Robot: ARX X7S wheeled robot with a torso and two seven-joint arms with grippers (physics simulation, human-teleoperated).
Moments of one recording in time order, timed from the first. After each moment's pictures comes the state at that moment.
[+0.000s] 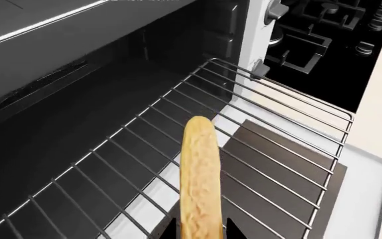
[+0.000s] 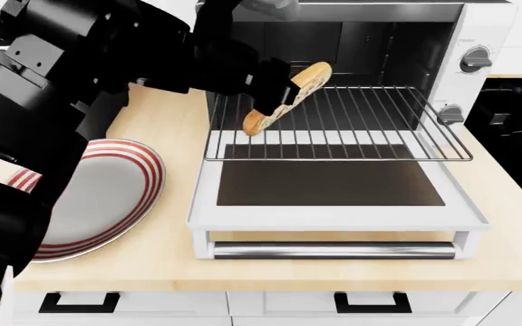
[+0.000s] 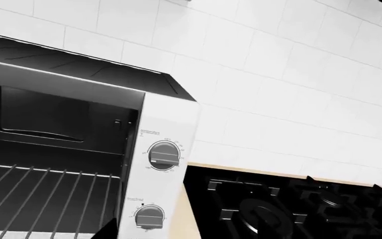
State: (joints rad) left arm -1.75 -0.17 0.97 -0.73 -1.03 -1.03 0.44; right arm 0.76 0.93 0.23 -0.57 1.10 1.27 0.49
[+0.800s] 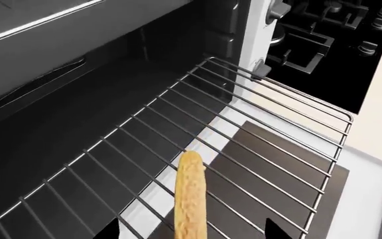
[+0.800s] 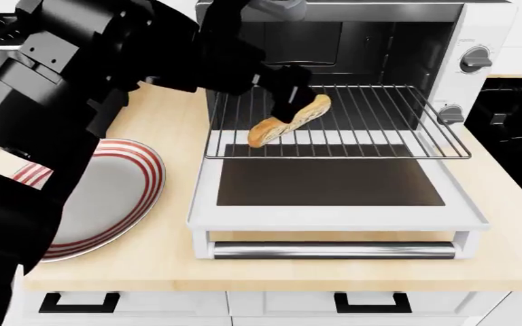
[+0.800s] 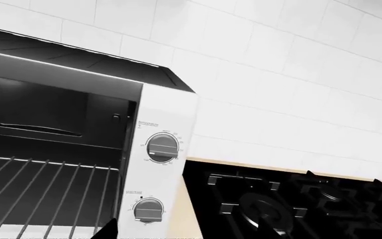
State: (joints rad) left arm -1.76 -0.13 0.98 -0.78 -1.02 -1.03 0.45; right arm 0.71 0.94 0.23 -0.57 1.09 1.23 0.48
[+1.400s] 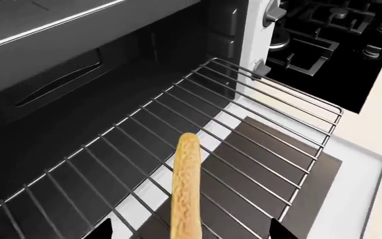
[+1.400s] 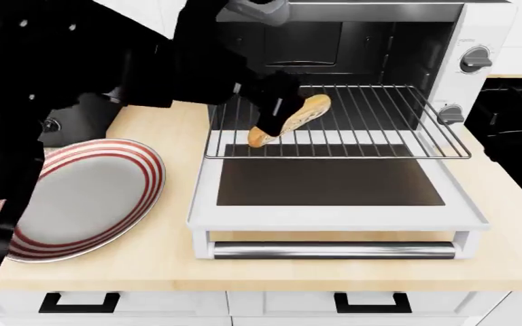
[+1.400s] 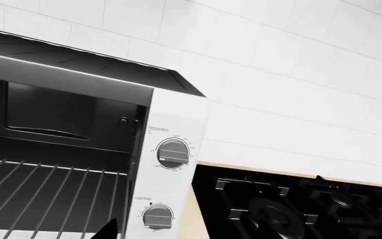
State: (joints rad) left arm -1.68 -0.30 0.84 -0.41 -1.22 -1.18 0.14; right arm 0.75 0.92 0.16 -0.54 1.05 1.19 0.46
